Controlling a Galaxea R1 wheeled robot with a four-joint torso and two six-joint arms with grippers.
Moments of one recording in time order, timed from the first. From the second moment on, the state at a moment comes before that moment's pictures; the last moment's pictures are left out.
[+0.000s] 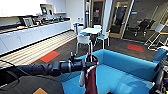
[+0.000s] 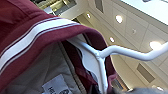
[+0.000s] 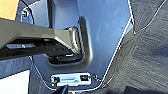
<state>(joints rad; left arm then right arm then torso) 0.15 2.35 -0.95 0.53 -0.08 -1.27 -1.61 2.89 -2.51 0.08 0.16 -0.05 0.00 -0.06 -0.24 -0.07</state>
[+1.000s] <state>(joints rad) 0.14 2.35 -0.94 0.53 -0.05 -1.27 -1.61 2.90 -2.52 0.08 0.16 -0.05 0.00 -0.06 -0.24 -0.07</state>
